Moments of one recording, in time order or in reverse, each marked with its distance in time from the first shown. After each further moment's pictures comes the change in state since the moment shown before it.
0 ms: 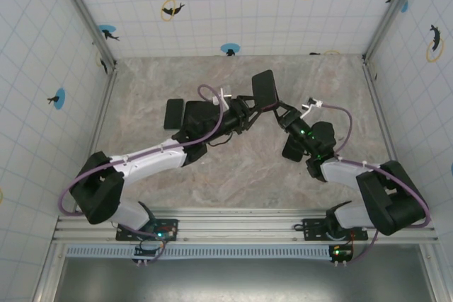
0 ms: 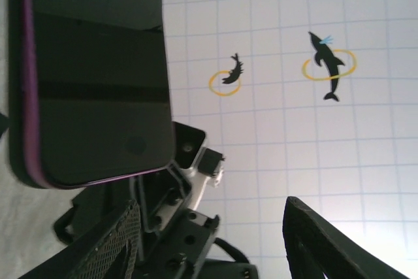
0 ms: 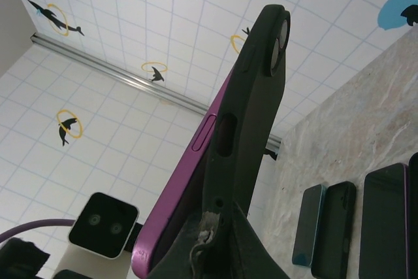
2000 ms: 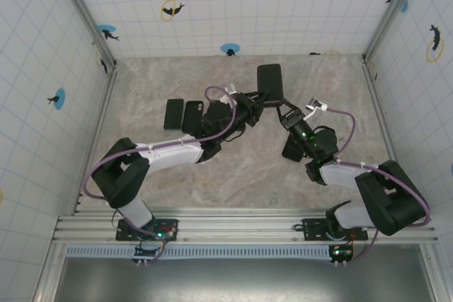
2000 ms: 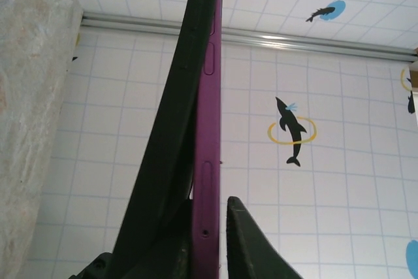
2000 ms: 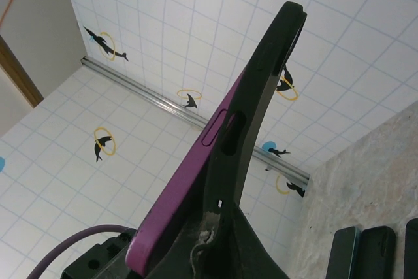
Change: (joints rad) left arm -0.031 0.187 0.078 0.198 -0.200 -0.161; right arm 0.034 0.000 -0.036 0.179 0.090 -0.011
